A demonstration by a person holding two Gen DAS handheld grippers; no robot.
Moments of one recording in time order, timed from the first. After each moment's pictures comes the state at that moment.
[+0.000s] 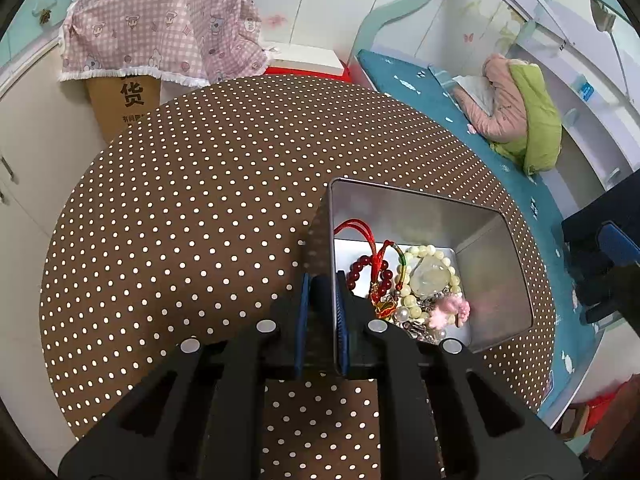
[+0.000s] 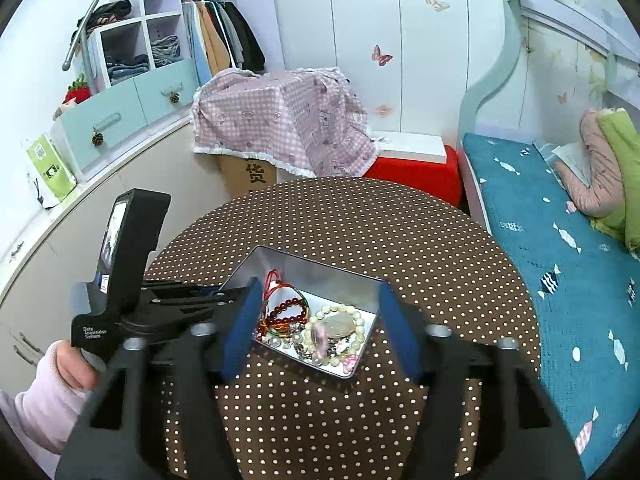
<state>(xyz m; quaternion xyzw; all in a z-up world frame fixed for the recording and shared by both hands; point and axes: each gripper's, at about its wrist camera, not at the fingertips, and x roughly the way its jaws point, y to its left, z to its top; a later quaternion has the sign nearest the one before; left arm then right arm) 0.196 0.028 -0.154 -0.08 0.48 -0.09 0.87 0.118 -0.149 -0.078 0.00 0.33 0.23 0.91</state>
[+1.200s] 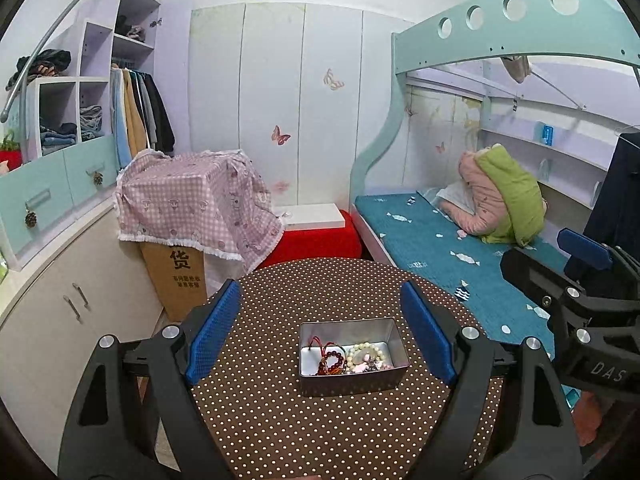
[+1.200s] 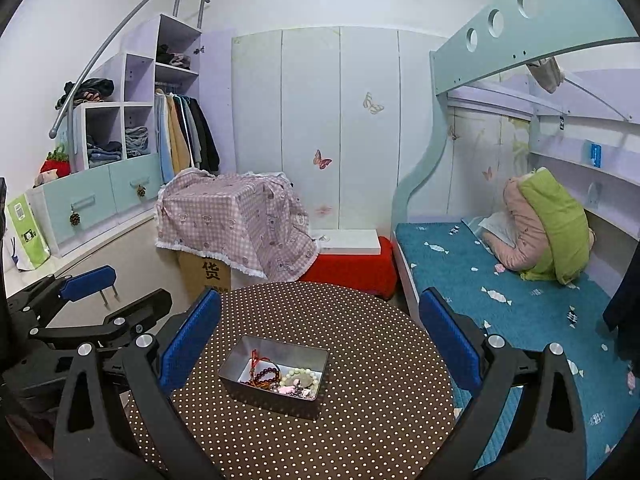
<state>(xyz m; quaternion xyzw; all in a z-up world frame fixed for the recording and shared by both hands) 0.021 -0.015 0.033 0.02 0.21 -0.05 0.98 0.015 -0.179 0.012 0.01 0.16 0.11 0.98</state>
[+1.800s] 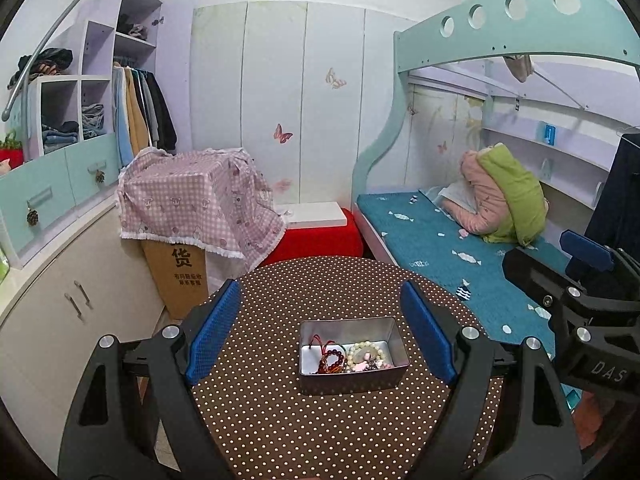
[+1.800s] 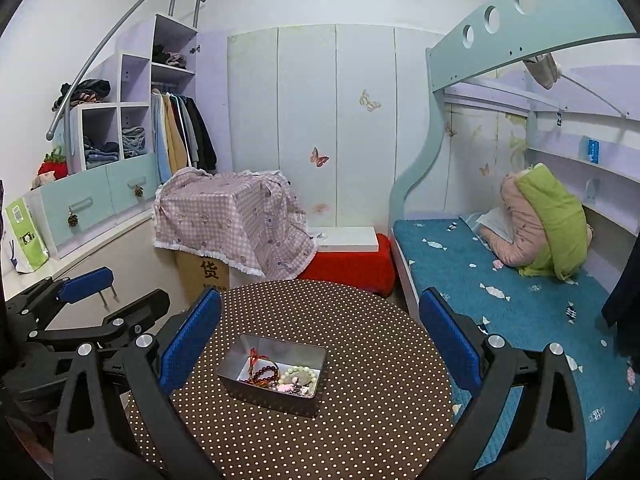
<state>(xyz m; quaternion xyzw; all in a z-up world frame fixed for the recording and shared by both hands) 0.023 -0.014 0.032 0.01 0.21 -0.04 0.98 0.013 -0.174 0.014 0.01 0.16 0.10 0.98</state>
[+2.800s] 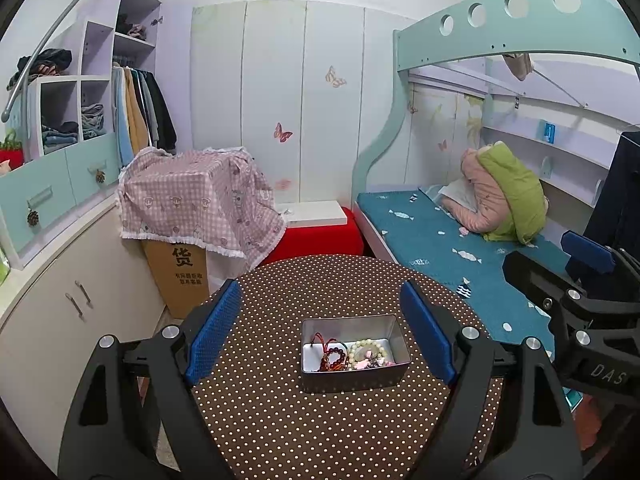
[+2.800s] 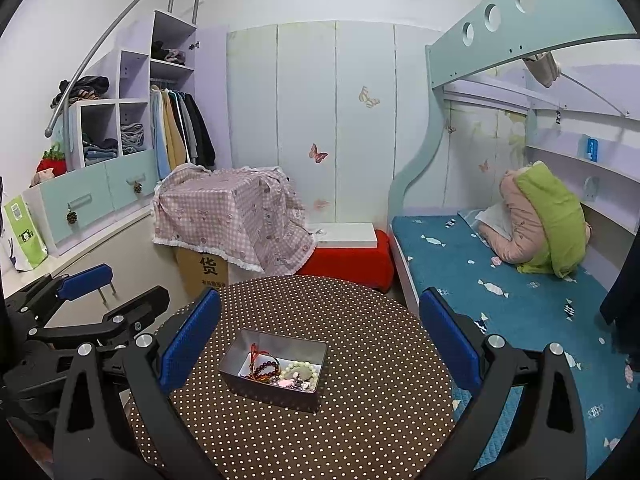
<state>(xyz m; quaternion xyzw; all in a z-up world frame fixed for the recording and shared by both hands) 0.024 -0.011 0.029 0.02 0.22 -0.05 0.98 0.012 -0.177 0.015 0.01 0.17 0.10 0.98</state>
